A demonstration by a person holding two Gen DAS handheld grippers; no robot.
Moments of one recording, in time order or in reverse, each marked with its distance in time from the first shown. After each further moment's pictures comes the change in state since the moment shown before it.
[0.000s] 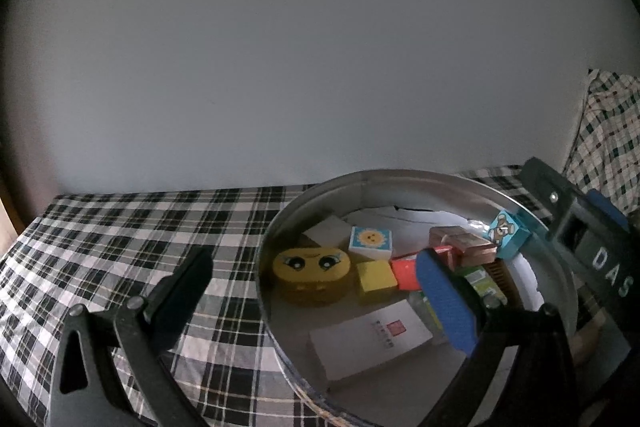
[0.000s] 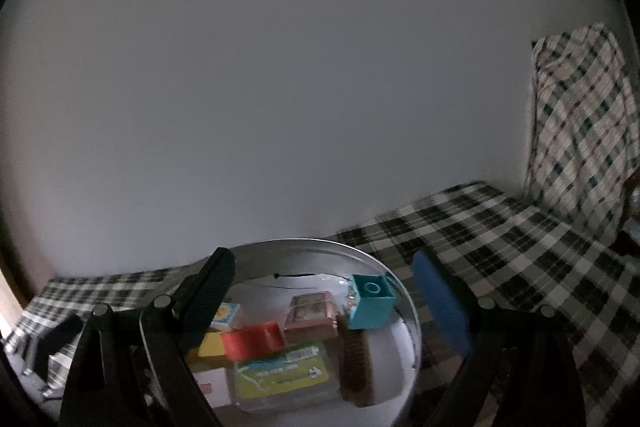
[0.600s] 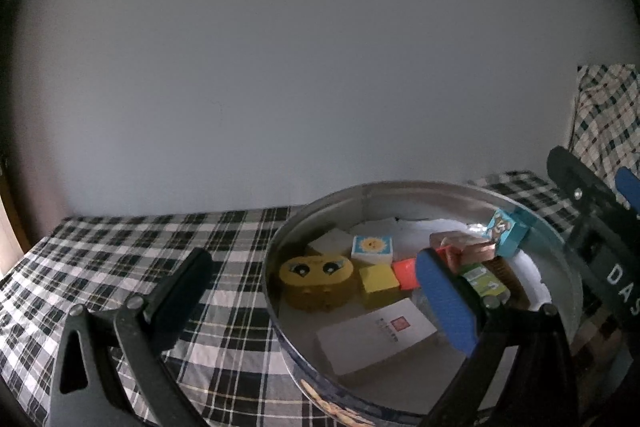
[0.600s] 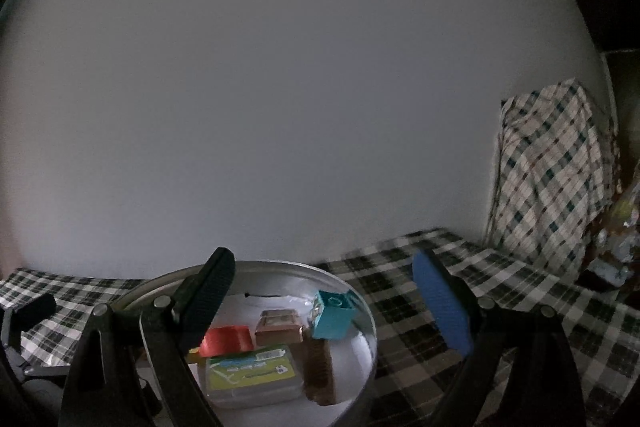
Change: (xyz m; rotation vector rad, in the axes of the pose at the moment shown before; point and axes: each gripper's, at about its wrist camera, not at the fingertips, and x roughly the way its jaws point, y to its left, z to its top) left arm -0.020 -0.003 -0.016 0.047 -0.133 0.016; right arm -0.042 0.006 -0.018 -0.090 -0.194 -0.112
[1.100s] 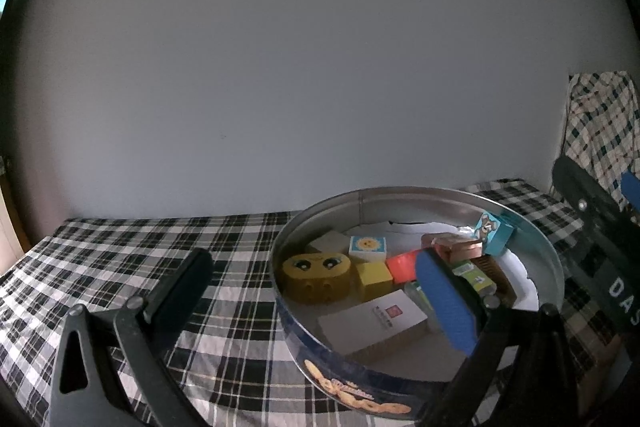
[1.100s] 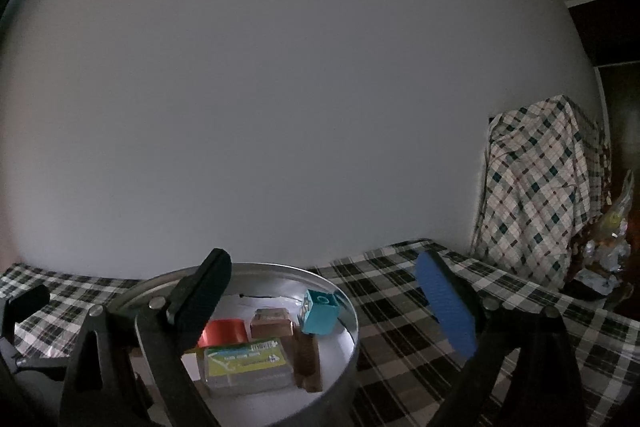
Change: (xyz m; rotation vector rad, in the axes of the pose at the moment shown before) left arm -0.023 0.005 -0.006 -0.012 -0.030 -0.016; right arm -0.030 -0.003 -0.001 -0.022 -0.034 -0.023
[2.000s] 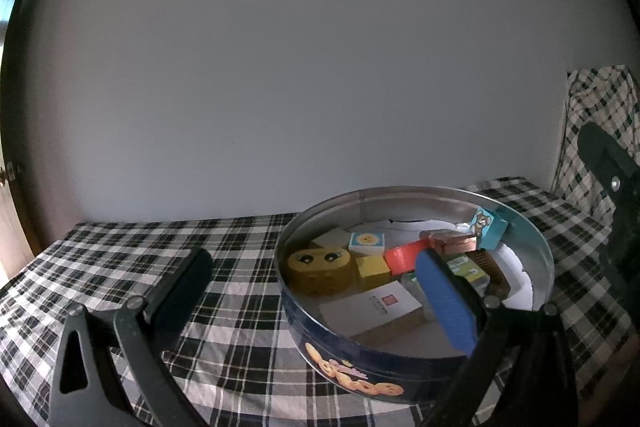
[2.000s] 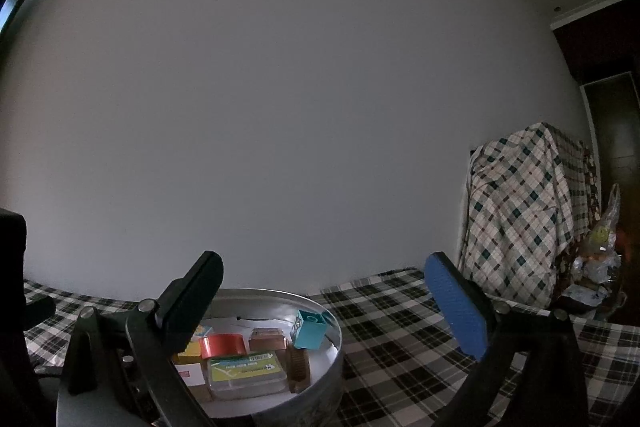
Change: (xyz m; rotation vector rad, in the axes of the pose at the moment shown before) left arm -0.014 -0.003 -0.002 0.017 -0.012 0.027; right arm -0.042 -0.004 0.000 0.004 -0.139 -0.033
